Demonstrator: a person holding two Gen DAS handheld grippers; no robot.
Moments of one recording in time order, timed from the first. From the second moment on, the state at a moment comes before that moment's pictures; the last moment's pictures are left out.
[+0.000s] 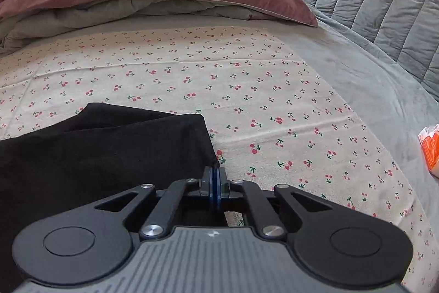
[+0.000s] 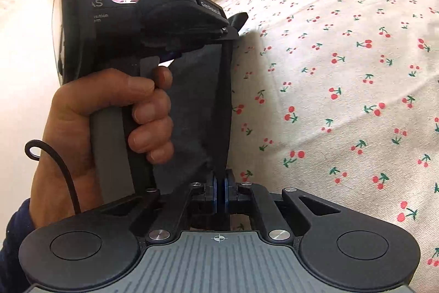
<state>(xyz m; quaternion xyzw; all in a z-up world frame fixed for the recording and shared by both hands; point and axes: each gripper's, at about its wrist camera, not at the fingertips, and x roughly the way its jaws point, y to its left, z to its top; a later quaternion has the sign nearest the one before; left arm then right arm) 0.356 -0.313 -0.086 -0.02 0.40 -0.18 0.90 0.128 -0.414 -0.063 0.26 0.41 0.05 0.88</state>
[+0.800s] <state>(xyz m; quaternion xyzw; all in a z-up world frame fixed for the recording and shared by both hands) 0.407 -0.128 -0.108 -0.14 0.38 -0.09 0.91 0.133 -0.410 -0.085 0.28 0.42 0.02 0.86</state>
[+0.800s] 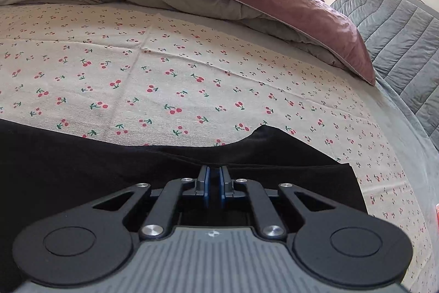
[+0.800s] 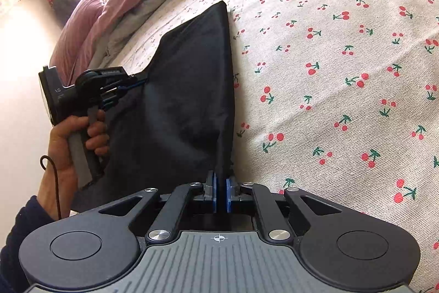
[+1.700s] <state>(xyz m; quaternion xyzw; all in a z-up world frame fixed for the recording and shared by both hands) 0.268 -0.132 -0.112 -0.06 0.37 -0.10 0.92 0.131 -0.409 -0.084 0.29 0.42 0.01 0.86</state>
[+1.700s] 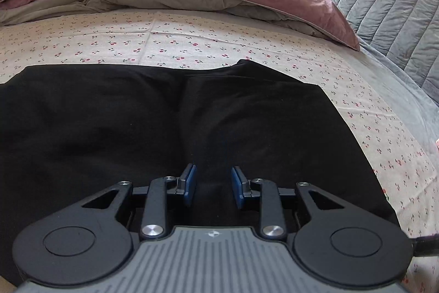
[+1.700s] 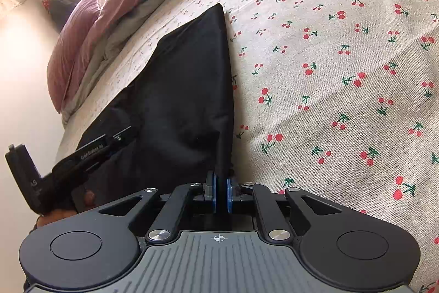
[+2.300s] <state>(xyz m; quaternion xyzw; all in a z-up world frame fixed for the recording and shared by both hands) 0.195 -0.141 -0.107 0.01 0.41 -0.08 0.91 0.127 -0.415 -0.087 0.31 0.42 0.01 0.85</state>
